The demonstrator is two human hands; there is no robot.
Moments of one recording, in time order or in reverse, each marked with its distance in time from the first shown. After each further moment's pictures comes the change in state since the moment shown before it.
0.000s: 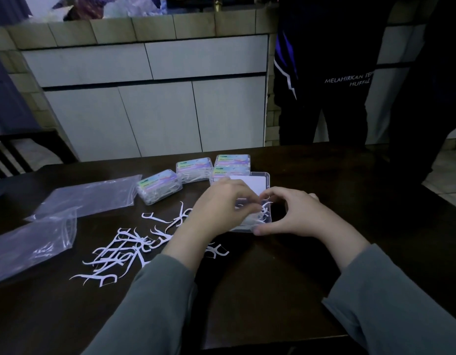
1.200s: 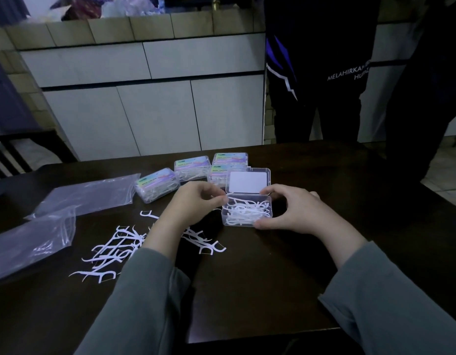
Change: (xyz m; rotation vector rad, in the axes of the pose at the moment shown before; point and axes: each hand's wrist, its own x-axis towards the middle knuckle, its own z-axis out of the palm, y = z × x) left_hand -0.016 -0.026 -0.018 -0.283 -0.003 -0.519; right_hand 0.001 0.011 0.005 -0.003 0.066 0.028
